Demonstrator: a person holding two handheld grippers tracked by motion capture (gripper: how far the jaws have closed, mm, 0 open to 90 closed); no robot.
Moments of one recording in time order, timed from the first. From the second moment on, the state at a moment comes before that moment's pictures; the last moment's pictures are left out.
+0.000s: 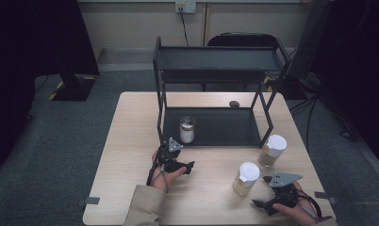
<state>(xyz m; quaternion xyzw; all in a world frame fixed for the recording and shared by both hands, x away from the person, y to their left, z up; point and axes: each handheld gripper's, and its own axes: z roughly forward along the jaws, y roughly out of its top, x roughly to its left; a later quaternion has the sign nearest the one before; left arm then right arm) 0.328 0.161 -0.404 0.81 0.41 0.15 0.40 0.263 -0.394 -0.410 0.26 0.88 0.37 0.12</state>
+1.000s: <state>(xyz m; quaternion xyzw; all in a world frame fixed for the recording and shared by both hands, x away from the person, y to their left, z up) 0.313 0.170 -0.415 0.81 0.41 0.14 0.40 0.263 -0.394 -0.410 0.26 0.88 0.37 0.12</state>
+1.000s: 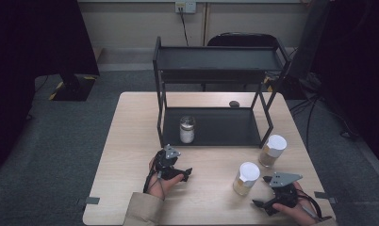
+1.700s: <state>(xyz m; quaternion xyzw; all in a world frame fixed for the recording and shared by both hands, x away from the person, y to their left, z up) 0.304 0.174 -0.421 0.82 0.40 0.14 0.39 0.262 -0.393 -0.410 0.26 0.88 0.37 0.12</state>
